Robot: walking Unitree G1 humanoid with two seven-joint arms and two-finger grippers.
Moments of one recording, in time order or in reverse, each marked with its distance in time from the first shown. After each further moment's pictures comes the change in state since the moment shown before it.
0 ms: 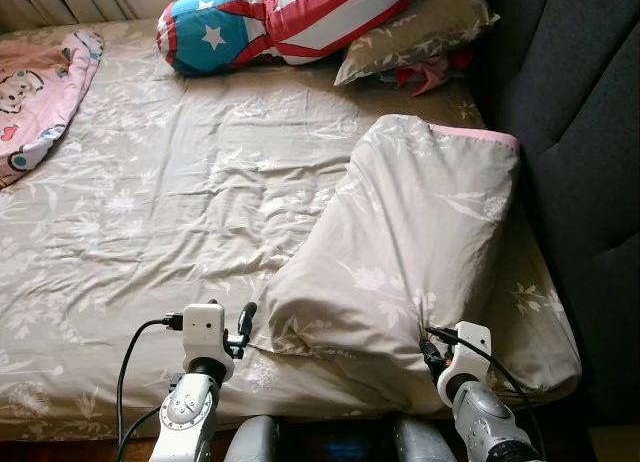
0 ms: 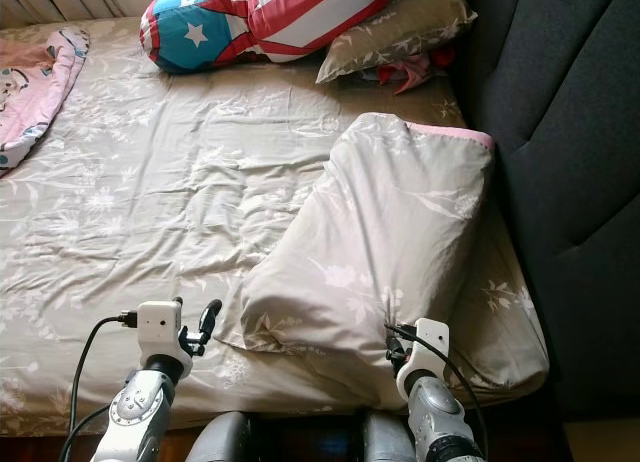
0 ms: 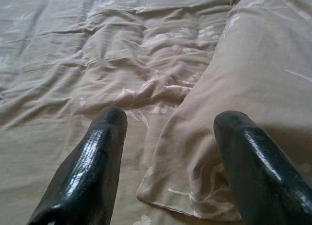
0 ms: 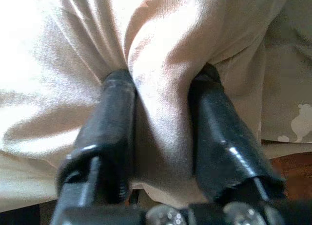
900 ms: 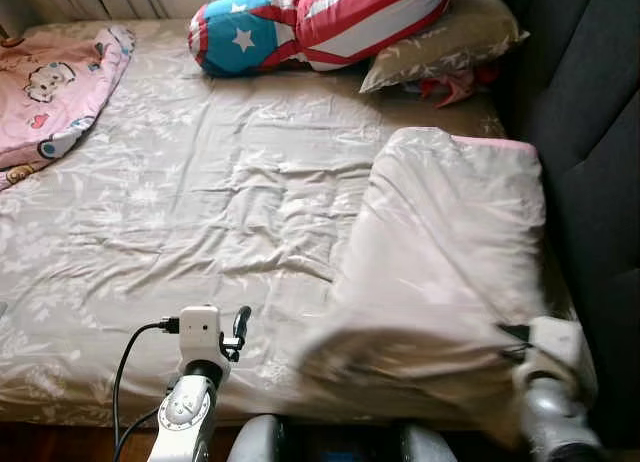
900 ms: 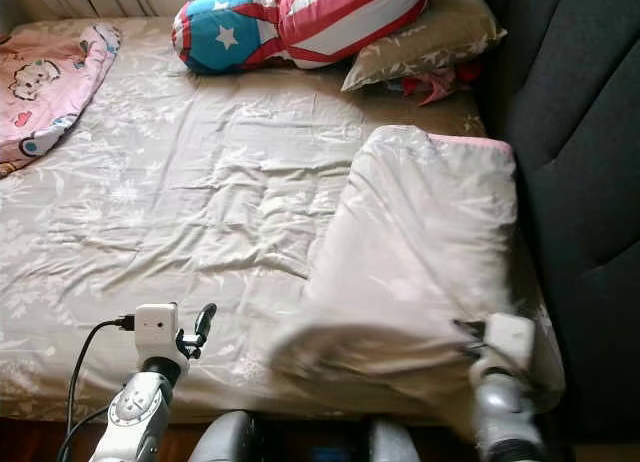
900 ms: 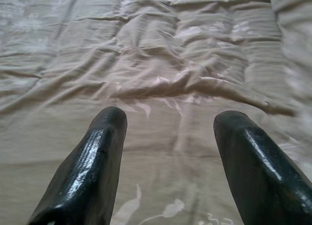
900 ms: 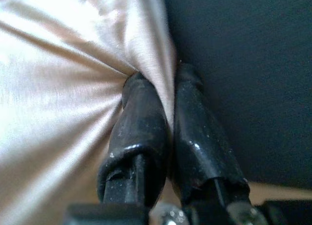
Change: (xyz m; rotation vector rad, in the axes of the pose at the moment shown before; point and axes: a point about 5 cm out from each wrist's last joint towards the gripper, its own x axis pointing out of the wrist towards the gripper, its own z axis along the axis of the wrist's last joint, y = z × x) left arm 0.003 0.005 -0.004 0.000 0.025 0.039; right arm -0.036 -0.124 0.073 -0.199 -0.249 -0.631
